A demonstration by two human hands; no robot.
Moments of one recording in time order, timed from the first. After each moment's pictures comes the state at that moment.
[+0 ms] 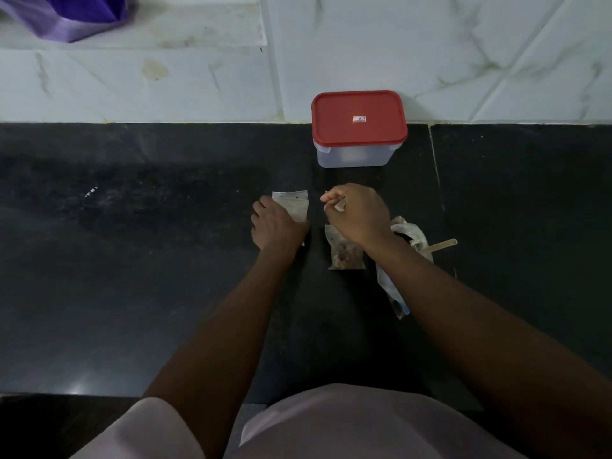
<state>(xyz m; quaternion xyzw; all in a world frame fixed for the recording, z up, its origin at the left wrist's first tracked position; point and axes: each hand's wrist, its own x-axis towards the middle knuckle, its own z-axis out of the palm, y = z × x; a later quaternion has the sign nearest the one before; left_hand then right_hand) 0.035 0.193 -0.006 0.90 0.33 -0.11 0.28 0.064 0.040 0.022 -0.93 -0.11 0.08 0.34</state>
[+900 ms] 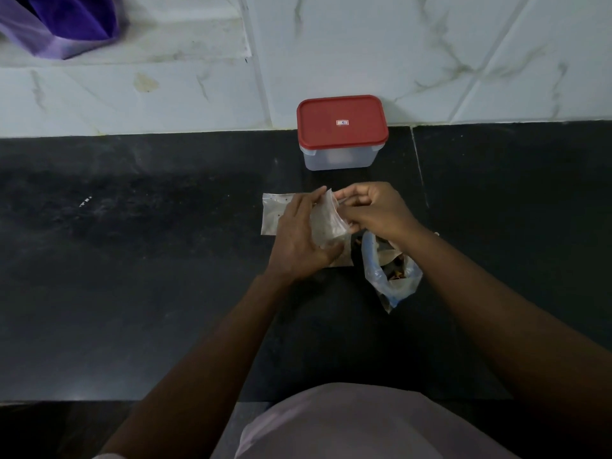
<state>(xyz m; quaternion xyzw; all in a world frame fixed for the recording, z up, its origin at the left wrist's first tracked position) -0.014 0.161 0.018 0.90 -0.06 0.05 0.43 0.047 -0.013 0.071 -0.79 -0.03 0.23 0.56</state>
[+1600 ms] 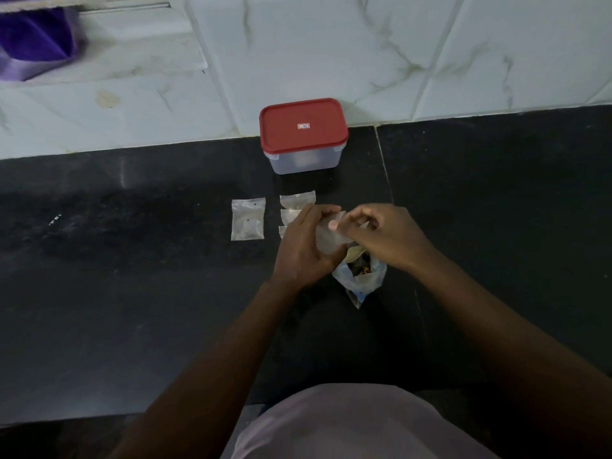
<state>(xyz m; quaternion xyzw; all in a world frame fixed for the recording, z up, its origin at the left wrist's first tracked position) -0.019 0.093 0.025 0.88 -0.13 0.07 0.46 0.003 -0.086 0.081 -0.89 -0.04 0.17 0.42</state>
